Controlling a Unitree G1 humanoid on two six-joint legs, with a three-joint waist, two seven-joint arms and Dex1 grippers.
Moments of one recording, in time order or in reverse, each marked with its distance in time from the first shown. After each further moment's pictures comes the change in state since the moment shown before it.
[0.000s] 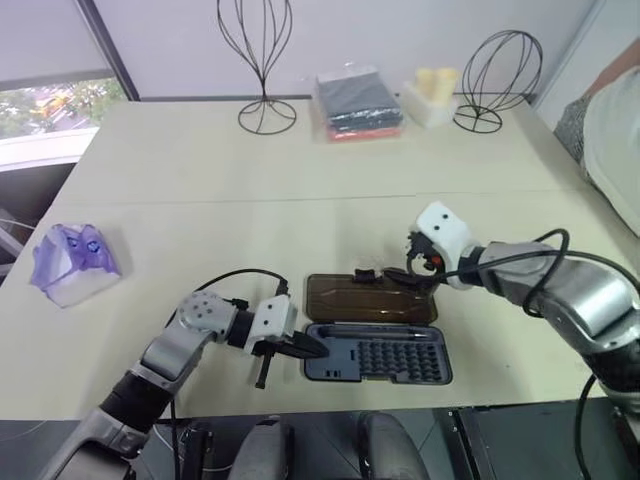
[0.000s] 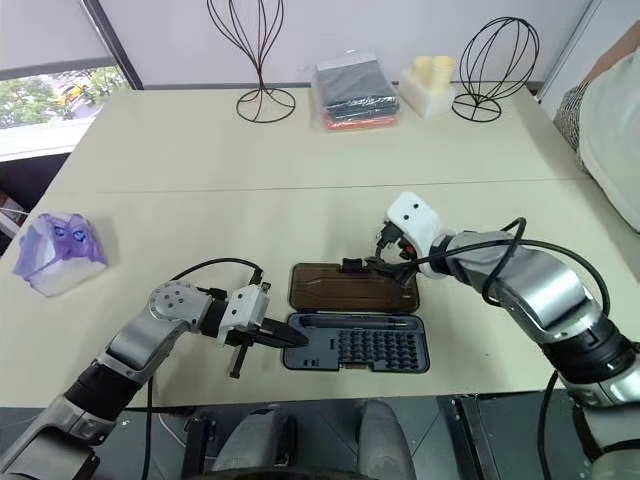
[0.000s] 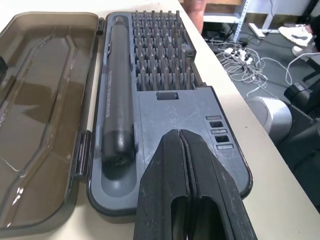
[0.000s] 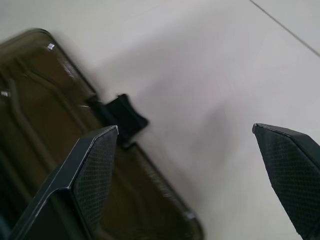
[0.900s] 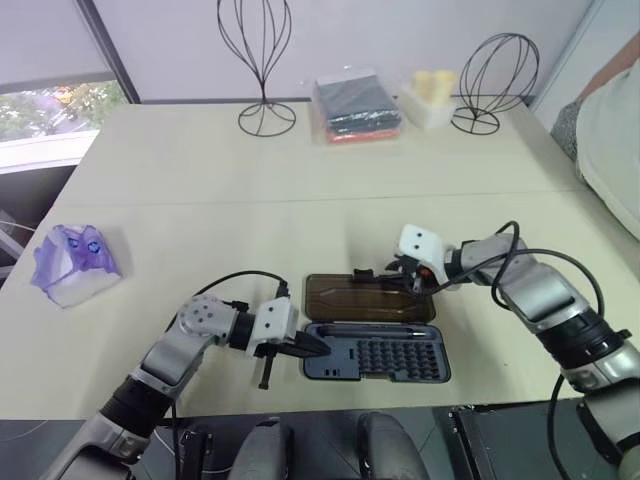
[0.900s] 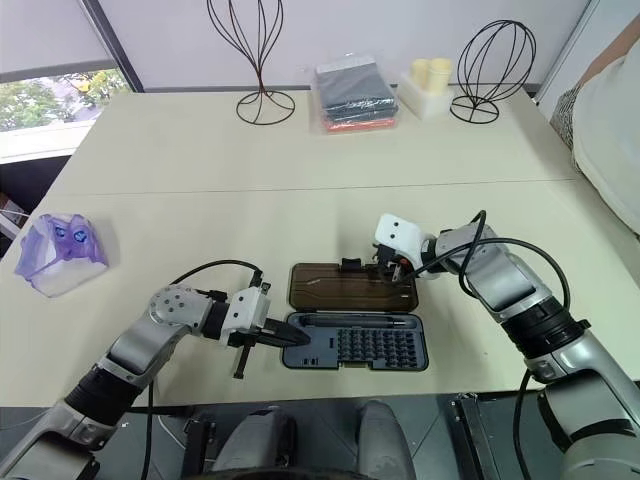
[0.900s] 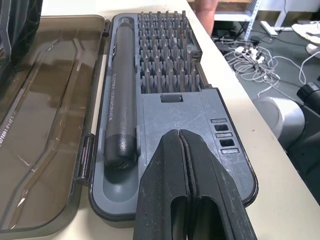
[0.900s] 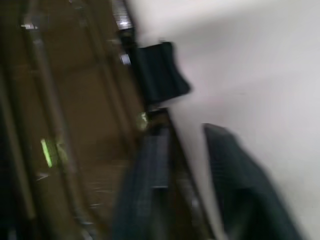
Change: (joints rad) left arm 0.023 0.004 0.007 -0.016 0.016 -0.002 0.049; right arm -0.044 0.106 0.095 0.284 -0.394 -0.302 0.482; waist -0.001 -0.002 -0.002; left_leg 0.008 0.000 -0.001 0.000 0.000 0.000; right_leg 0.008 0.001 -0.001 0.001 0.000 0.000
